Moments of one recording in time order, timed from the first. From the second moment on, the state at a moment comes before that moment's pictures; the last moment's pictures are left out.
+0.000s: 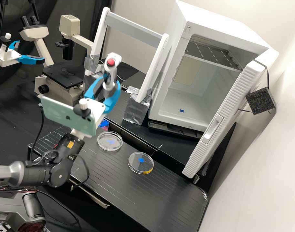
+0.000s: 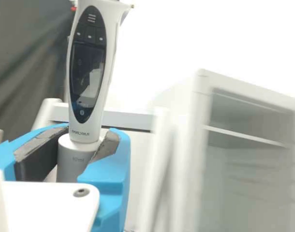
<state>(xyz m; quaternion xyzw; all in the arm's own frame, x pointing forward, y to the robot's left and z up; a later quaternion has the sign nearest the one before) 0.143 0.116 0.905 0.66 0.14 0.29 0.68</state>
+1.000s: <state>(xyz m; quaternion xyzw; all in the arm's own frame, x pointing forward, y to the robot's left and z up) 0.305 0.264 0.947 0.61 0.16 0.13 0.77</state>
